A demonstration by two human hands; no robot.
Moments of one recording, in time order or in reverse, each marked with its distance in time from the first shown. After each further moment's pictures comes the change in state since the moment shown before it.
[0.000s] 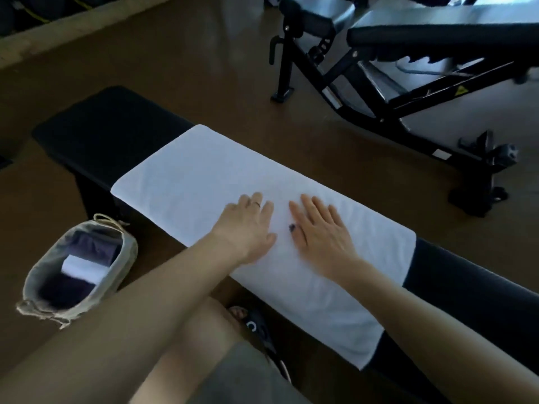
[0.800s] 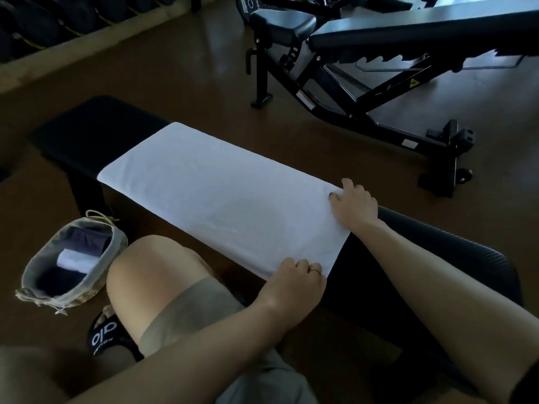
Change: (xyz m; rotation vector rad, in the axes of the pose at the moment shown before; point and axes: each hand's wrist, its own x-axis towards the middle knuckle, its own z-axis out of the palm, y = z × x) left_hand -0.098 0.195 0.072 0.359 0.189 0.526; right_hand -0.055 0.133 -0.011 0.297 0.141 0.461
